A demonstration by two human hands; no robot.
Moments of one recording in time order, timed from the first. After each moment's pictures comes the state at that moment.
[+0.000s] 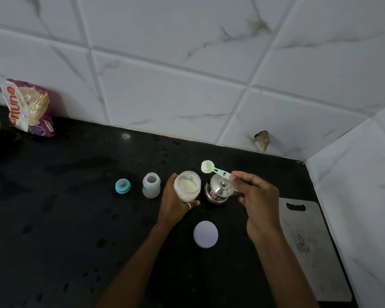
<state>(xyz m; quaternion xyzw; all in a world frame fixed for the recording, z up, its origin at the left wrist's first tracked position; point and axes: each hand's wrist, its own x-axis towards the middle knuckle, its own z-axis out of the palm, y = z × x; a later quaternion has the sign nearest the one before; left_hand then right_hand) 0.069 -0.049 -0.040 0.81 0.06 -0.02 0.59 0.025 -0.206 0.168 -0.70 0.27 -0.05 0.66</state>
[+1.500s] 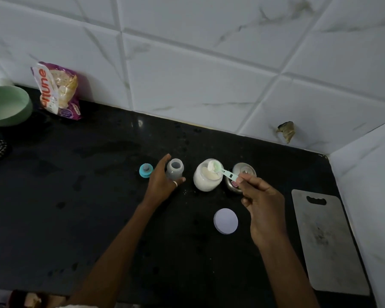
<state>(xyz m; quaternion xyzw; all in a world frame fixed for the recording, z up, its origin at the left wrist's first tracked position) 0.070 0.056 -0.028 0.80 0.09 -0.05 0.59 -0.005 -0.162 0.148 -0.67 0.29 0.00 0.69</state>
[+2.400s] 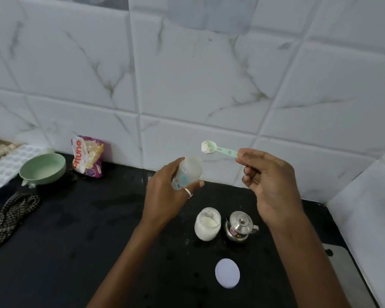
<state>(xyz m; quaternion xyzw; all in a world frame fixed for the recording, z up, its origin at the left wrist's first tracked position) 0.041 0.046 0.203 0.81 -0.03 0.22 0.54 0.031 -0.148 0.313 -0.62 0.13 -0.05 0.77</state>
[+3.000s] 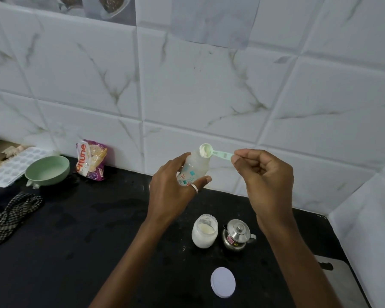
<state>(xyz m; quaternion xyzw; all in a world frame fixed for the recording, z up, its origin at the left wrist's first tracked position) 0.041 0.025 0.230 0.82 -0.02 0.27 0.50 0.026 -0.152 0.310 -0.77 -0.03 -0.23 0.59</state>
